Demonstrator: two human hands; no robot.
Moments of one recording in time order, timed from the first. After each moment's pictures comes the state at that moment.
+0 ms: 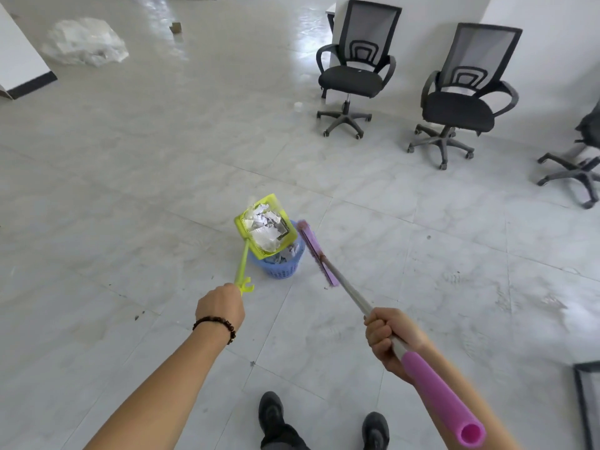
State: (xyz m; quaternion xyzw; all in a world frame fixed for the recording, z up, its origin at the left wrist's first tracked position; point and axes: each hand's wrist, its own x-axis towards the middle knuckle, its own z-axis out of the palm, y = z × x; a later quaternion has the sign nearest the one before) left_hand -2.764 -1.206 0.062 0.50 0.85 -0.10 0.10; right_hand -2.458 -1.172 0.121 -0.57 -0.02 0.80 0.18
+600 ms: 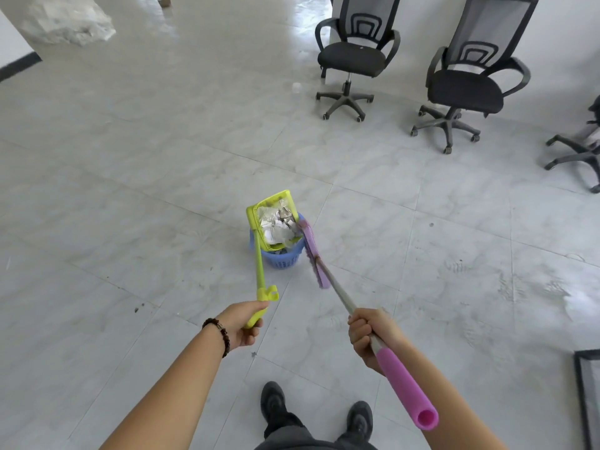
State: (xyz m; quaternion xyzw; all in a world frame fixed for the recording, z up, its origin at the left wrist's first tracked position) left_hand -2.758 -1.187 0.031 0.10 0.72 0.22 0.65; right_hand -2.490 -1.148 0.083 -0.56 0.01 0.81 0.16
